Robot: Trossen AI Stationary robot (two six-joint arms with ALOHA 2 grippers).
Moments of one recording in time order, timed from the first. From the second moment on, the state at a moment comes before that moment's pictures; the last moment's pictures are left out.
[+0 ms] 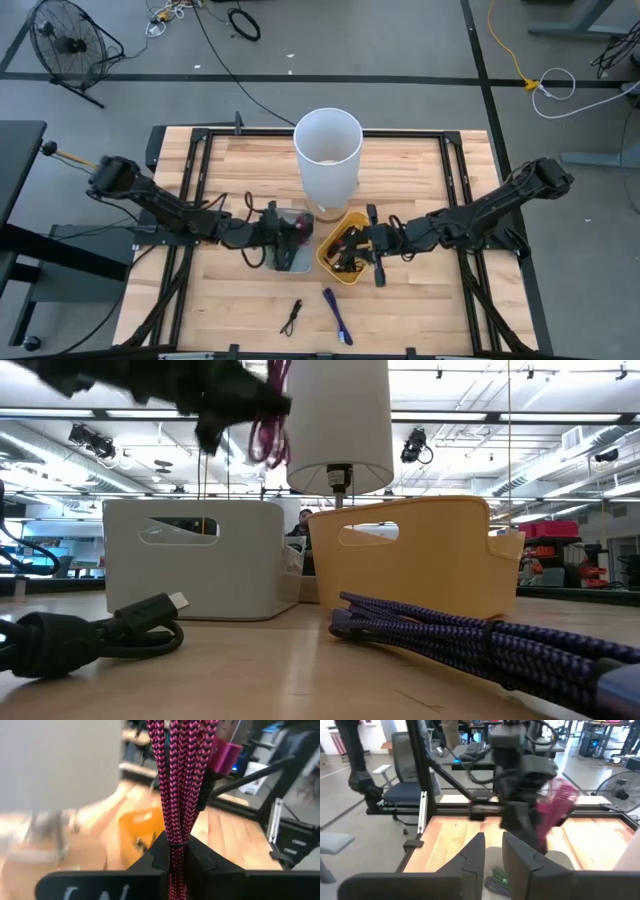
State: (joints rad) left arm -0.37 1.36 0.57 0.63 -0.54 -0.36; right arm 0.43 1.33 0.95 0.19 0.33 0.09
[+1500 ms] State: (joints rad) left arm -0.38 1.35 0.45 0.45 -0.55 -0.83; right arm 0.44 1.33 0.95 0.17 0.33 0.09
